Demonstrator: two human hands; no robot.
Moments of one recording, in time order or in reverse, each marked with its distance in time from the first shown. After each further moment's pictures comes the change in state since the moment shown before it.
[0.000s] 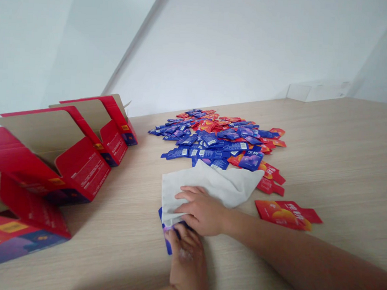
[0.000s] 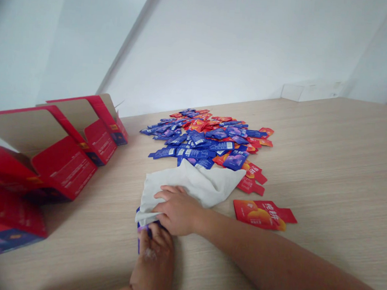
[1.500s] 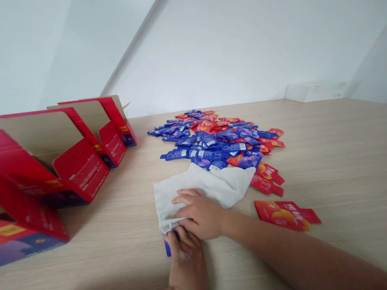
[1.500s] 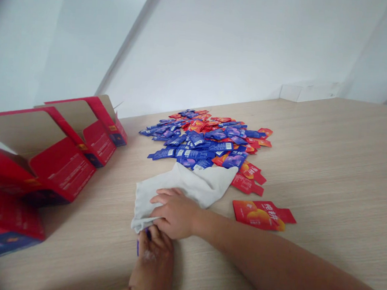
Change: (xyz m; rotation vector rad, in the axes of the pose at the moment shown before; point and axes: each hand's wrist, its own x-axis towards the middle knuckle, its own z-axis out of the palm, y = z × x) left_hand -0.002 -0.004 0.004 0.016 0.025 0.001; right_hand 0.000 0.001 0.001 0.003 0.021 -0.099
